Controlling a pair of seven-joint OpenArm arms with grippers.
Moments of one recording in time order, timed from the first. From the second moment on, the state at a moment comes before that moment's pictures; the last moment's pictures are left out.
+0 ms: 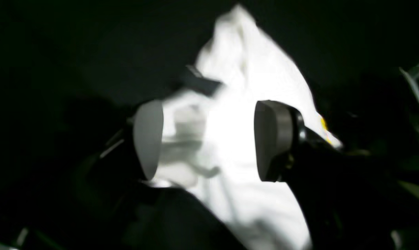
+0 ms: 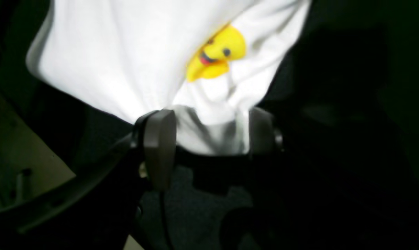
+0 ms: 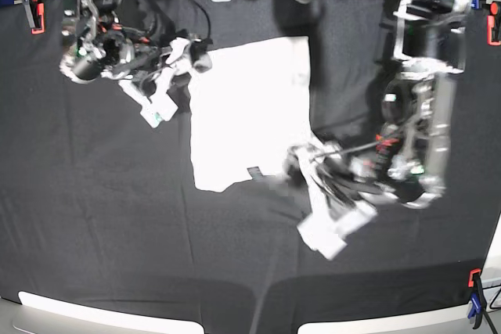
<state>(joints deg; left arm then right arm) -18.7 -9.9 12.2 95.9 -33.8 -23.3 66.5 -12.3 14.4 6.3 101.8 36.5 34.3 -69.3</state>
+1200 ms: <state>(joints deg) 41.6 -16.2 -24.9 128.1 -31.5 -19.6 60.2 -57.1 14.4 28.2 122.2 43.2 39.4 -69.1</state>
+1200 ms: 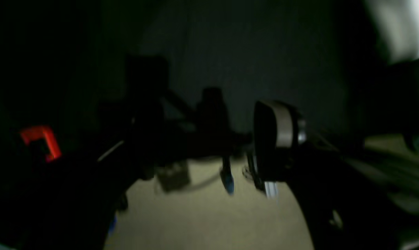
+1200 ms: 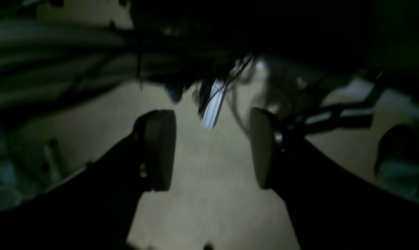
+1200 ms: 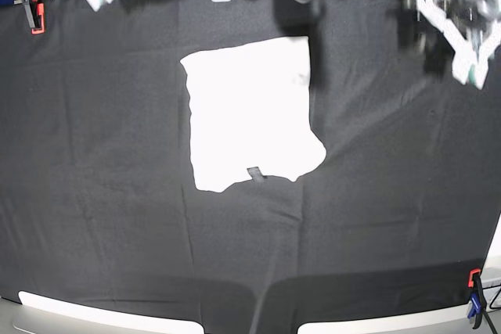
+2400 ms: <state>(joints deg) 27.3 -6.0 -16.3 40.5 -18.8 -36.9 32.6 -23.6 15.1 -19.1 41.8 13.1 39.3 -31.0</state>
